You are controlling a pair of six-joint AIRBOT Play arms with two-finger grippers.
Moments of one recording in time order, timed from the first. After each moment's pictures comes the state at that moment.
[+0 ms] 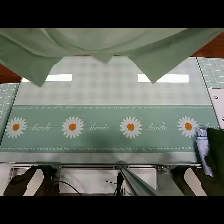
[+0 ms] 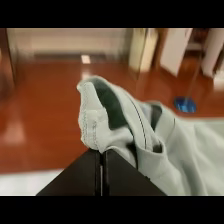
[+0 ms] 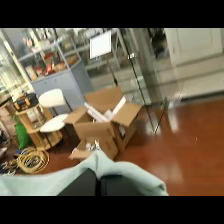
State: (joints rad) left arm 0.36 -0.76 1.66 0.92 -1.05 -1.25; right arm -0.46 -0.83 1.62 -0.46 1.04 1.26
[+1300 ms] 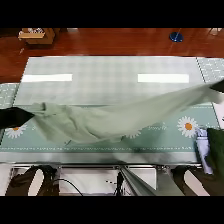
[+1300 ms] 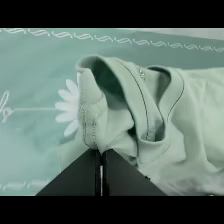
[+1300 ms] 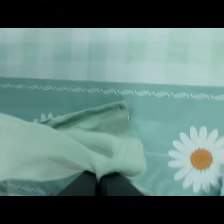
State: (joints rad) left arm 0.29 -0.57 0.84 1.12 -1.44 -1.39; right arm -0.24 -0.94 1.42 -1.20 1.62 1.45
